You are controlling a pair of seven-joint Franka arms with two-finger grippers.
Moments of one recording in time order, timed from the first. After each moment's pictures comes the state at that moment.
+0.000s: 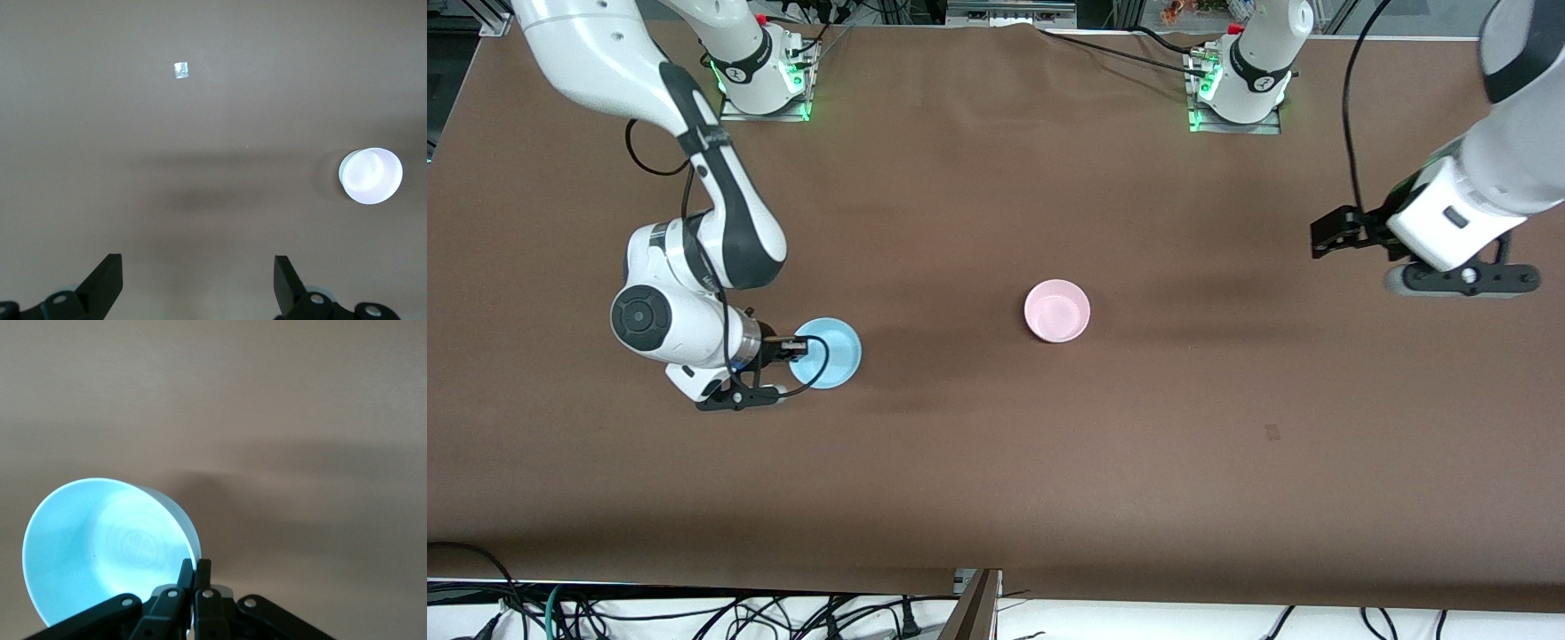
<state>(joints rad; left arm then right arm) 0.21 0.19 -0.37 -1.42 0.04 1.46 -0.18 0.24 0.58 0.05 -1.54 0.10 2.02 0.19</state>
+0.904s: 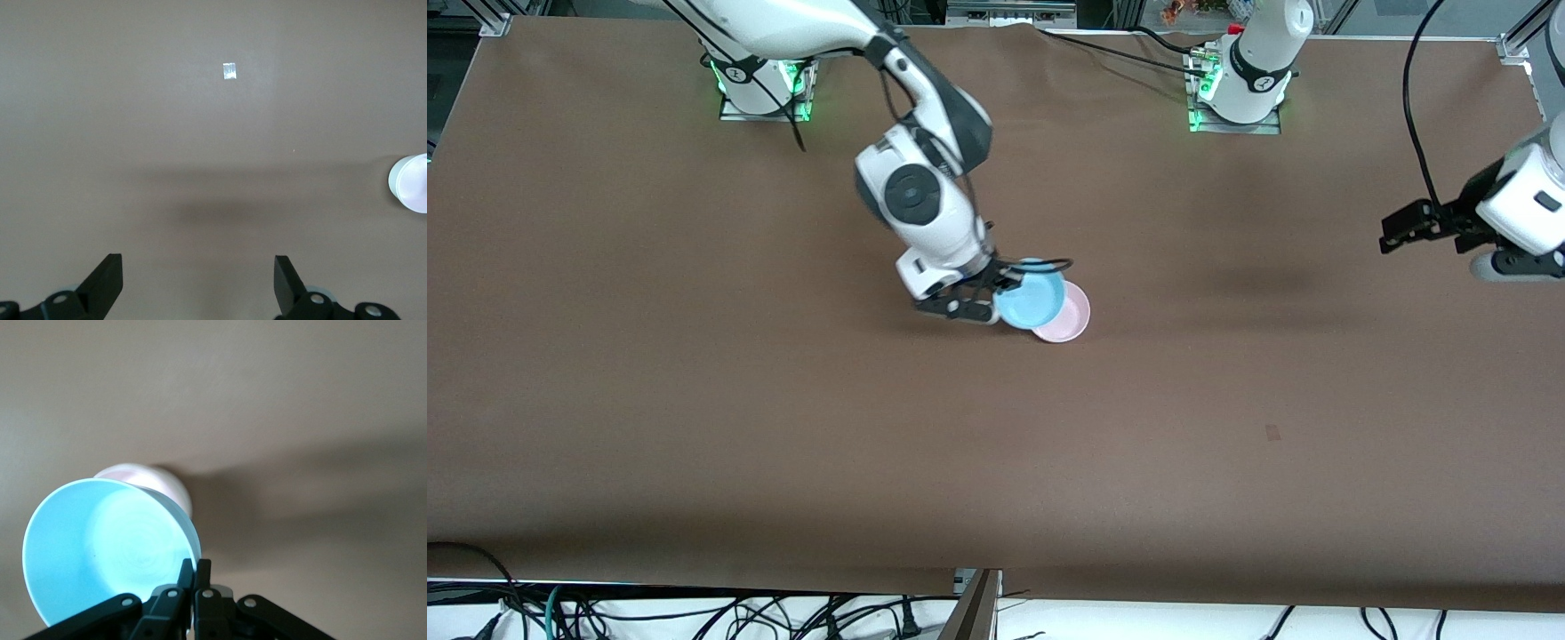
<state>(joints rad) 0.05 0.01 -0.05 -1.68 0.02 1.62 -0.03 0.65 0.65 0.15 -1.50 0.17 2.28 0.89</state>
